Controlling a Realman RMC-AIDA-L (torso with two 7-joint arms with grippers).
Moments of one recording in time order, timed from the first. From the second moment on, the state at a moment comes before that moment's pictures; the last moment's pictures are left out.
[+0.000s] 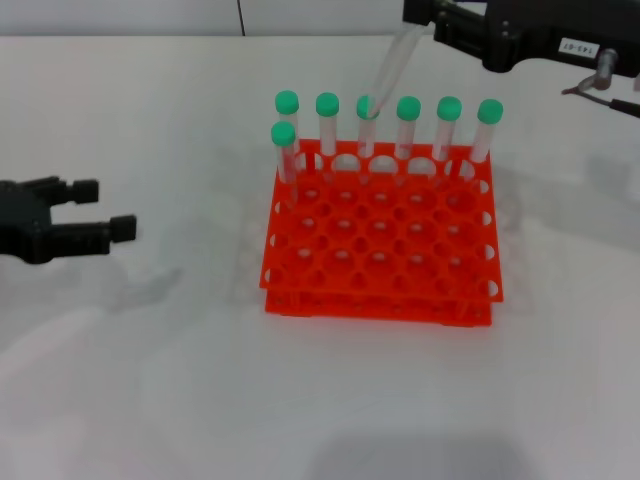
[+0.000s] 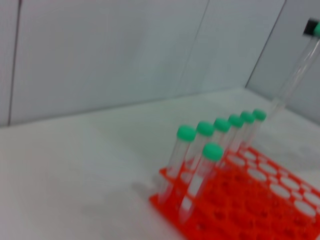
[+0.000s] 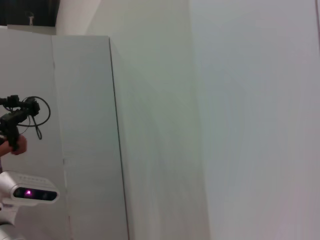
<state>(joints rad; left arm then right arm) -0.31 -1.98 0.74 1.00 1.96 1.65 -1.74 0.56 2.02 -1.15 -0.91 -1.36 -1.34 1.47</state>
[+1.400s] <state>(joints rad) -0.39 -1.98 0.75 0.96 2.16 1.67 -1.64 0.61 2.03 -1.44 -0.88 -1.25 -1.06 1.49</state>
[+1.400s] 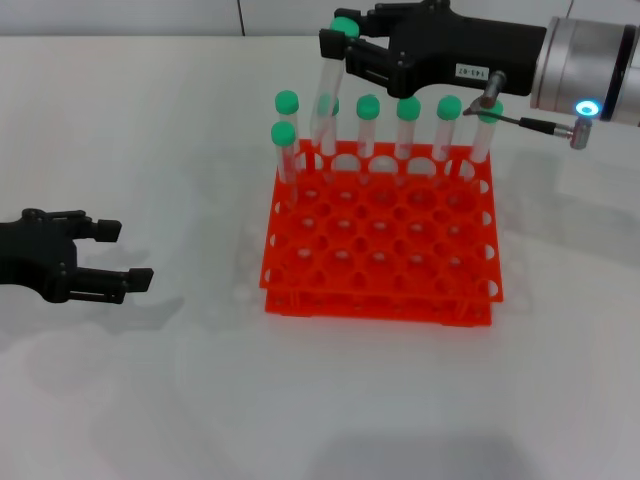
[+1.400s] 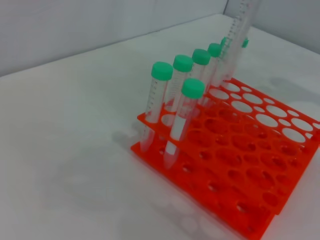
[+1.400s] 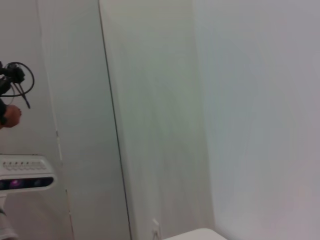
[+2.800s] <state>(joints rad) -0.39 -1.98 0.75 0.96 2.16 1.68 -1.64 0.64 2.03 -1.52 -0.73 -1.15 -0.98 1.34</state>
